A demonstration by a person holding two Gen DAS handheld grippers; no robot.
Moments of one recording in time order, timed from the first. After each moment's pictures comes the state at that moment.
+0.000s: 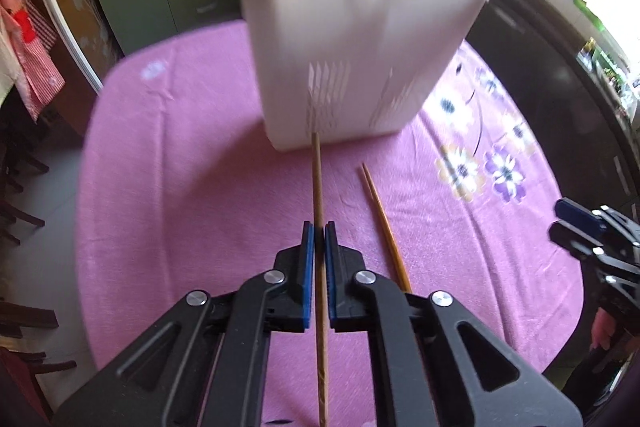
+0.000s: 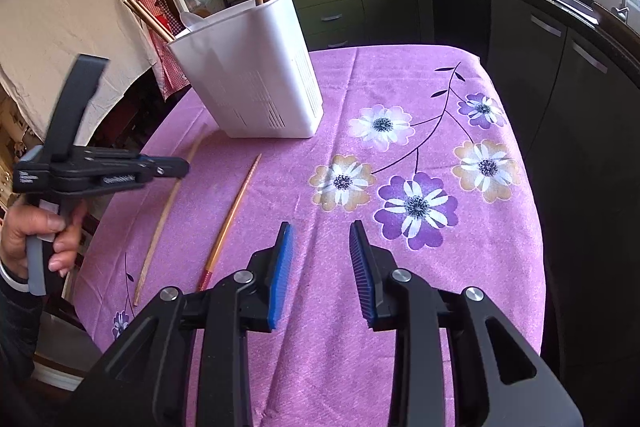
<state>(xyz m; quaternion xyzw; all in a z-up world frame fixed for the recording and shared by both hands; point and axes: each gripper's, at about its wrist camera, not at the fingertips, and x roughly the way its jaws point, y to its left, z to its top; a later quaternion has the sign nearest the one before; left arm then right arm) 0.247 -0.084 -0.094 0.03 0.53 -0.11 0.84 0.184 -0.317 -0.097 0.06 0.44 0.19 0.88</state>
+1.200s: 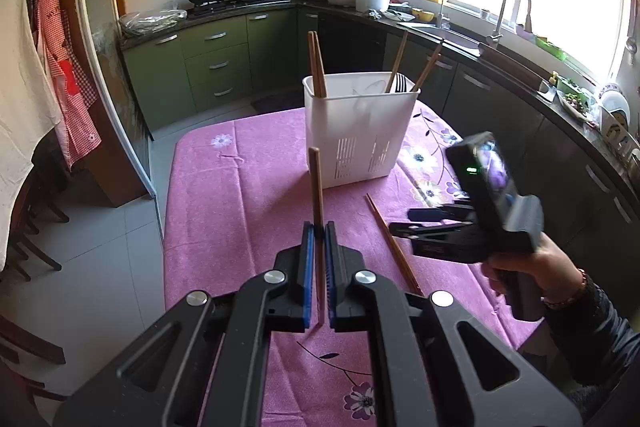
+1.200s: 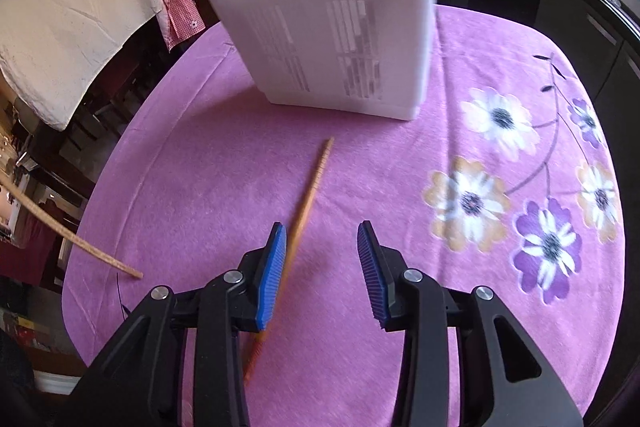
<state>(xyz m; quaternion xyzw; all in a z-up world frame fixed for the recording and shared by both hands) 0.127 -0.026 -0.005 0.04 0.39 -0.12 0.91 0.242 -0.198 -0.139 0.00 0.51 0.21 0.84</state>
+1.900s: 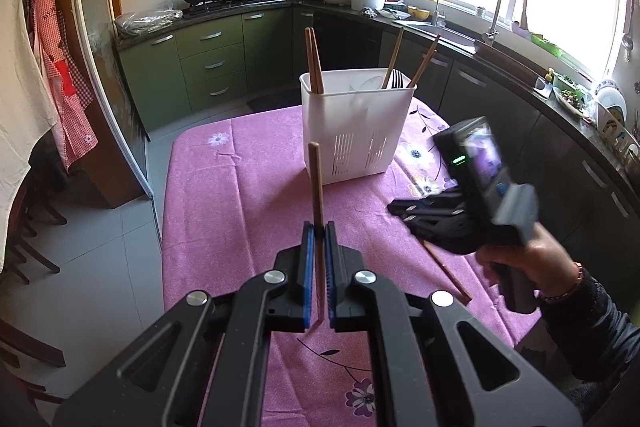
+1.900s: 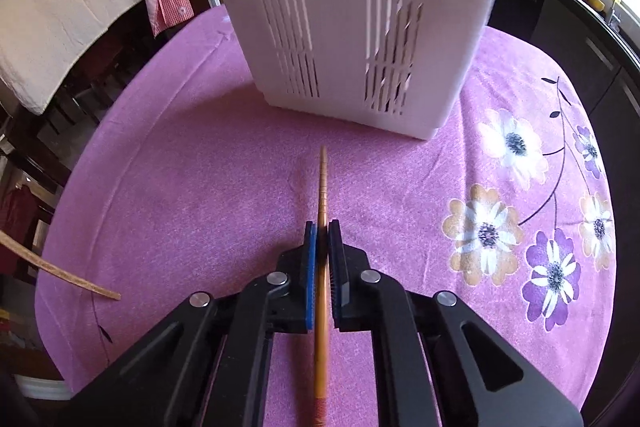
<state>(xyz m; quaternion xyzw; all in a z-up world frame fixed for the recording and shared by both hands) 0.126 -0.020 -0.006 0.04 0.39 -0.12 0.91 0.248 -0.181 -0.132 -0.03 0.49 0.19 0.85</state>
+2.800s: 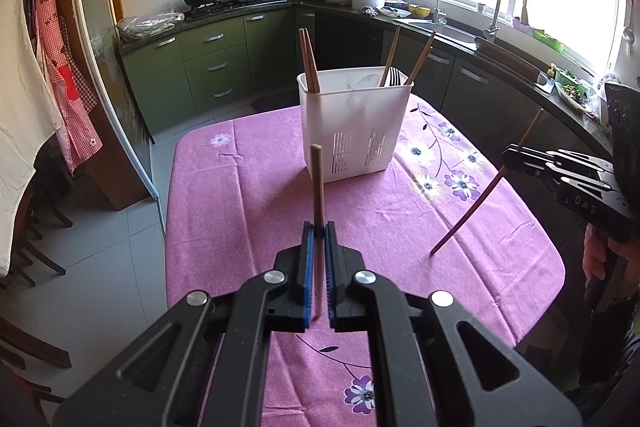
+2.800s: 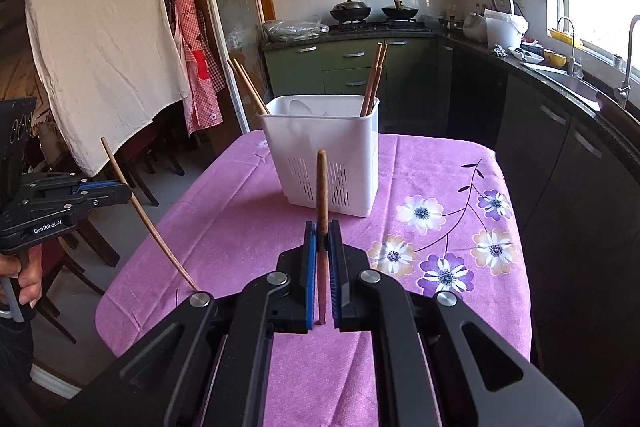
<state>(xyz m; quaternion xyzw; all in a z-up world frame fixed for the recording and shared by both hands) 0.119 -0.030 -0.004 0.06 0.38 -0.12 0.91 0.126 -0.271 -0.012 0.02 0.32 0.21 0.92</state>
